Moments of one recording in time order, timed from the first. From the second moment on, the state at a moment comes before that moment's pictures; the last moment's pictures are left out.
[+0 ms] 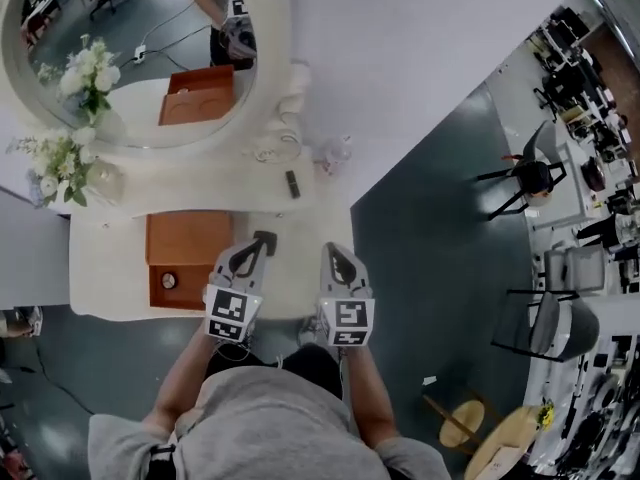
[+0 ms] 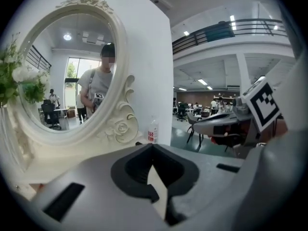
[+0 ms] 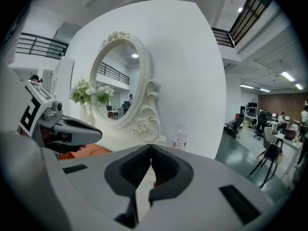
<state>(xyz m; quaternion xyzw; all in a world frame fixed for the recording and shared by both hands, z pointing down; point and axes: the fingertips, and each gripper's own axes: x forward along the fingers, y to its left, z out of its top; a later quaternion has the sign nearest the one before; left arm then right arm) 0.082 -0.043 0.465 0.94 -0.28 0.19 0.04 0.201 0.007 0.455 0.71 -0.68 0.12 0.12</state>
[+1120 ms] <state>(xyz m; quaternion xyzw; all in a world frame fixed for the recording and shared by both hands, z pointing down) 0.100 -0.063 0.631 0.84 -0.39 0.32 0.20 0.217 -0.044 0.594 0.57 -0.77 0.22 0.17</state>
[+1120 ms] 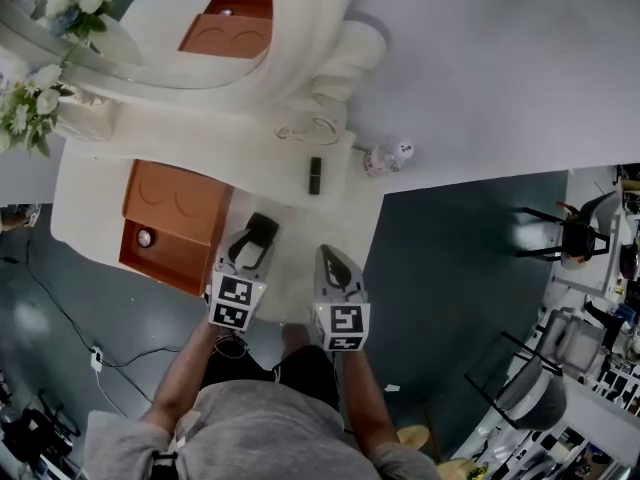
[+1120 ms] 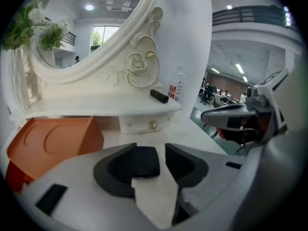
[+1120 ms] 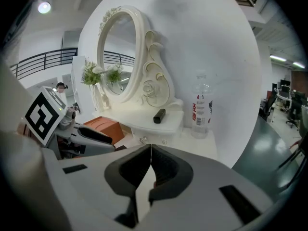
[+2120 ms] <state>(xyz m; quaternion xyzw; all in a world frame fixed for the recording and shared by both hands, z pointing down) 0.088 -0.070 0.700 0.78 -0.43 0.39 0.26 0.226 -0.042 0.627 0.56 -0.77 0.25 0.18</state>
